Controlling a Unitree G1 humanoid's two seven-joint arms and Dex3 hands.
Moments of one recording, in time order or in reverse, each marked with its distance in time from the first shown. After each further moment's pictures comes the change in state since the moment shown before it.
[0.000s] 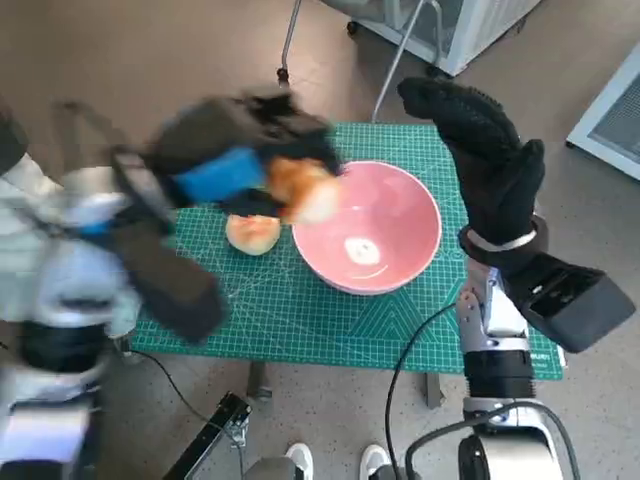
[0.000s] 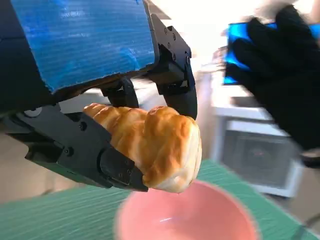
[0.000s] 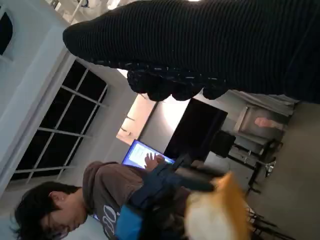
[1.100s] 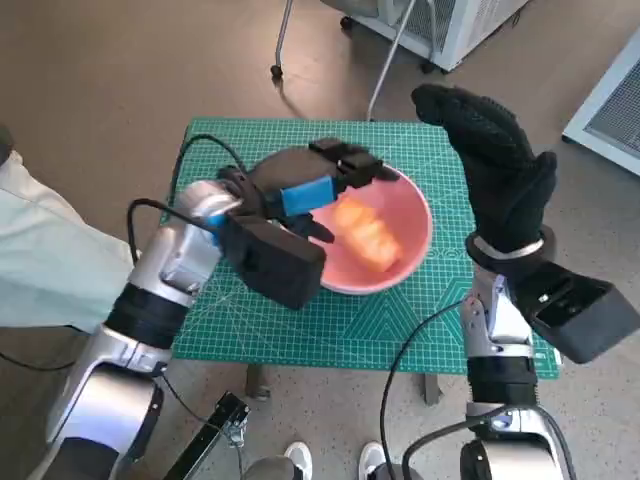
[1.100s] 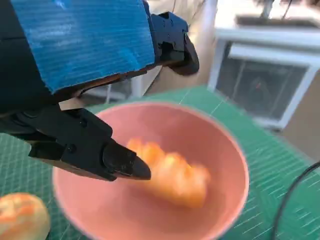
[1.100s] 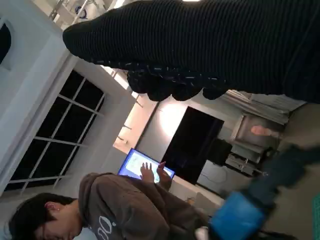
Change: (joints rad) left arm -0.054 -0.112 -0.094 0.256 0.059 0.054 -0.050; right arm 0.029 -0.005 -0.017 -0.018 0.006 -0.022 0.001
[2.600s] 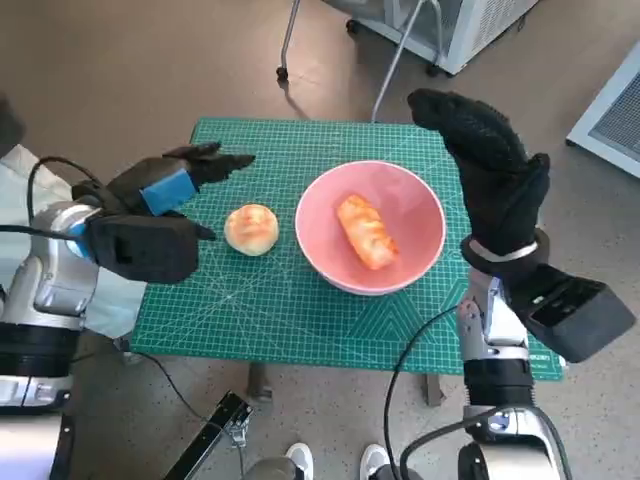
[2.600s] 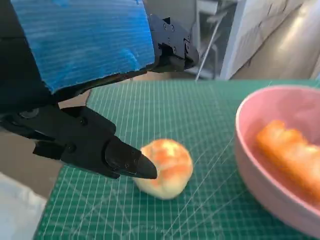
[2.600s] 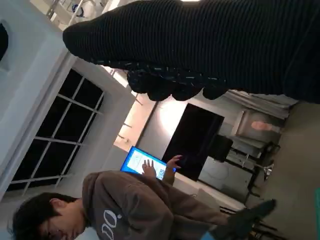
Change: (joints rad) left arm 0.187 0.276 0.117 0.003 0.001 0.144 -0.058; right arm 0.009 0.011 0.009 -0.002 0.004 0.019 -0.004
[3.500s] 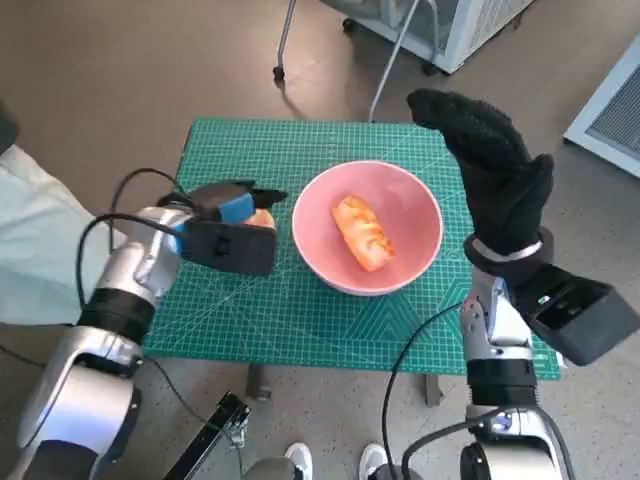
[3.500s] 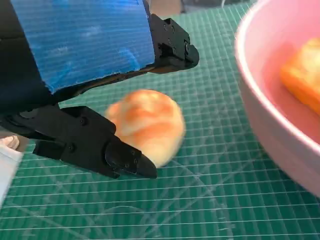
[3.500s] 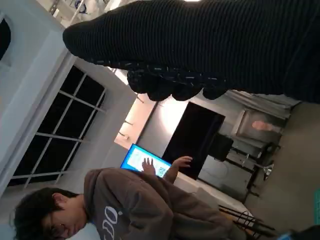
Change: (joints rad) left arm -0.222 -0.242 -0.235 0.532 0.192 -0.021 0.178; right arm 0.001 -0.014 0.000 -0.016 0.007 0.002 0.018
